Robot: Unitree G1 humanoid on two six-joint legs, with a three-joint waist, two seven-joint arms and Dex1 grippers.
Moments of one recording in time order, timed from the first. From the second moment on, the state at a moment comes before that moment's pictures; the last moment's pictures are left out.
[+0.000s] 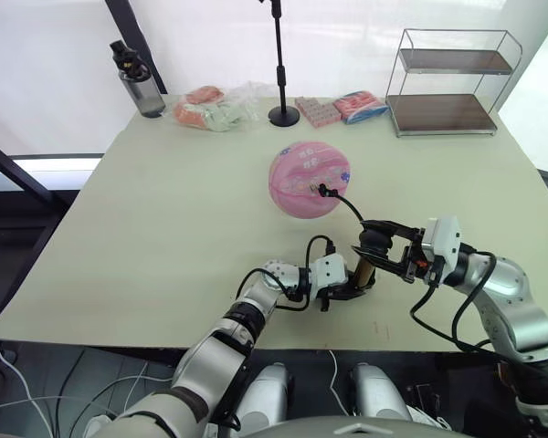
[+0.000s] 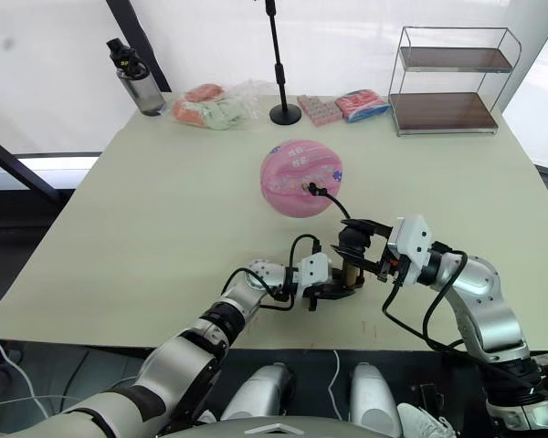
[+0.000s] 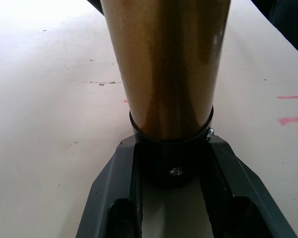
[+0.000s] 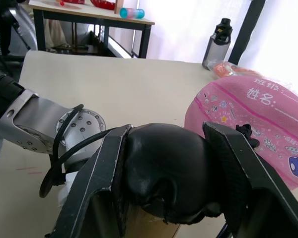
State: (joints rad) left arm -0.62 0.07 -0.36 1.02 0.13 -0.51 -1.02; right arm -0.14 -0.54 0.05 -0.26 0.42 0.06 0.96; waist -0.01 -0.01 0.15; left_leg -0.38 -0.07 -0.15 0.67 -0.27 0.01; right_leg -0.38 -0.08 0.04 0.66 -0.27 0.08
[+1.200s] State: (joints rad) left arm -0.62 0.04 -0.36 1.03 0.14 -0.53 -1.01; right arm -0.42 -0.69 -0.14 -0.41 0.77 0.46 0.99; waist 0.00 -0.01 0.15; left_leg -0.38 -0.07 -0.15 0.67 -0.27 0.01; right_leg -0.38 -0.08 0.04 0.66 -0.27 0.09
